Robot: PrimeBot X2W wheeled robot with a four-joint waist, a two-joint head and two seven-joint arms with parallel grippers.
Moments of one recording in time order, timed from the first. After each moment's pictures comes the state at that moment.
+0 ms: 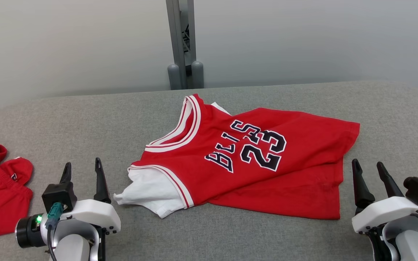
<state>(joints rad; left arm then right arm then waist) -0.27 0.06 -0.03 0.60 -0.20 0.18 -0.26 -0.29 -0.12 0.04 0.63 0.39 0.13 -0.26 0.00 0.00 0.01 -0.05</state>
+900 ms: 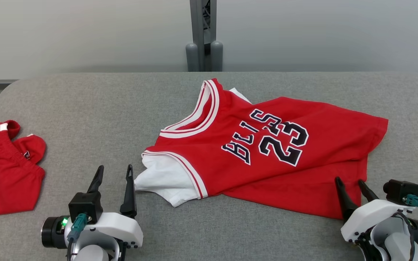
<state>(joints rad) -0.17 0.05 -0.14 0.42 -0.18 0.10 -0.26 -0.36 -0.16 0.20 0.82 0.53 0.13 -0.19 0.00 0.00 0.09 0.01</state>
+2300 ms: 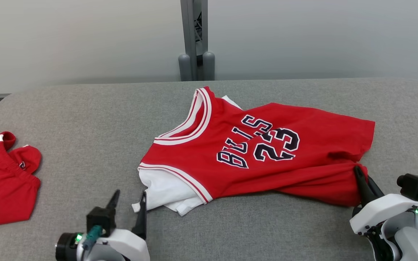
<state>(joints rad) -0.17 0.05 -0.18 0.56 -0.20 0.05 -0.26 -0.36 -0.24 0.30 0.75 0.67 0.13 -0.26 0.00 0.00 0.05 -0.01</state>
